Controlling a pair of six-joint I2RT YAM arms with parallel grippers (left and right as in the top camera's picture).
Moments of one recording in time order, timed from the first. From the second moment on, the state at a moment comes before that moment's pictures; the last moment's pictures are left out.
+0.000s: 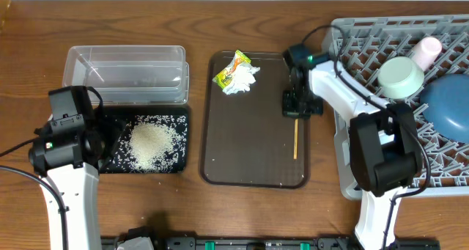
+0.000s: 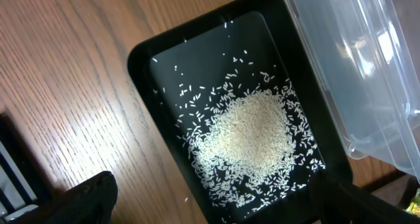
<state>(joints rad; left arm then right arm) 0.27 1.14 1.10 -1.16 -0.17 -0.86 0.35 2.10 1.57 -1.07 -0.05 0.44</state>
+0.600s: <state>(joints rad) 0.27 1.14 1.10 -1.16 -0.17 -0.86 0.02 2.10 2.15 -1.35 -0.09 -0.01</state>
